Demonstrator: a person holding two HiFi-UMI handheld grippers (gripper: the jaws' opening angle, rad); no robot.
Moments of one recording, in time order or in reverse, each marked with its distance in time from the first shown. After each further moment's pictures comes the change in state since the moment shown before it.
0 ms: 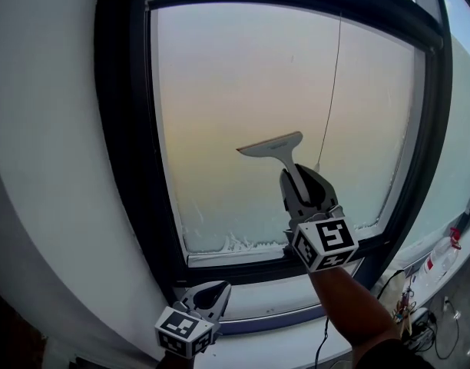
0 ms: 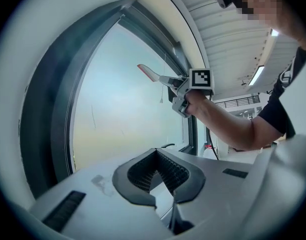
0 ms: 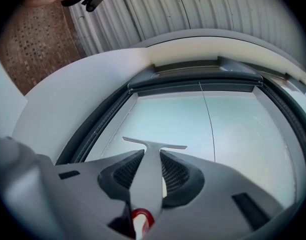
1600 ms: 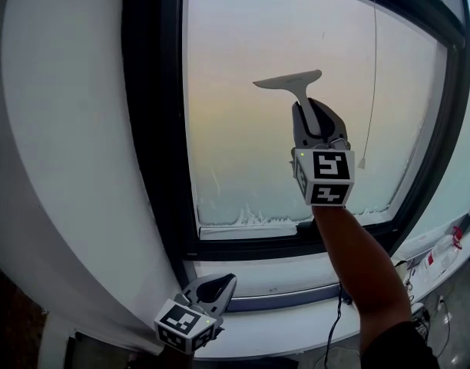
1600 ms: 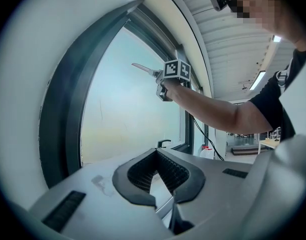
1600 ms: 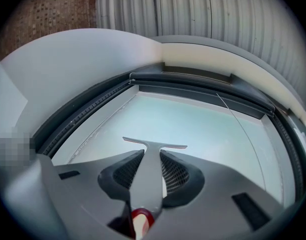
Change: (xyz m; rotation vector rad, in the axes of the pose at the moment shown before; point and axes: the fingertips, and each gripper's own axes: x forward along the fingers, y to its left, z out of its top) left arm -0.044 -0.009 -0.022 -0.041 0.014 -0.015; right arm 0.075 -0.003 0.034 -0.227 0.008 -0.133
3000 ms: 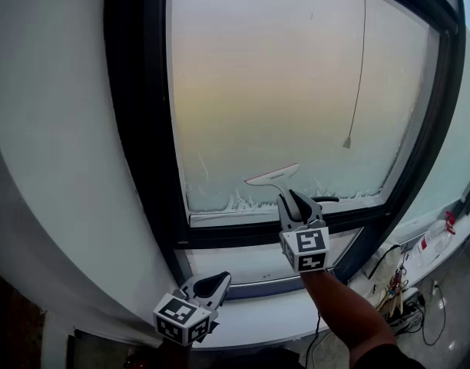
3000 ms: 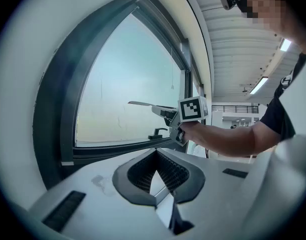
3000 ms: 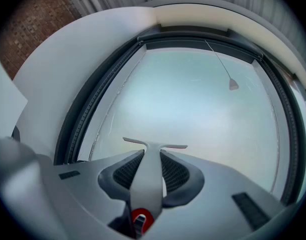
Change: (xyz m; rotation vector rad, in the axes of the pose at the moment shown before) left arm 0.006 -0.005 -0.050 -0.083 0.083 -0.044; right arm -0.152 0.083 -0.201 0.154 0.406 0.148
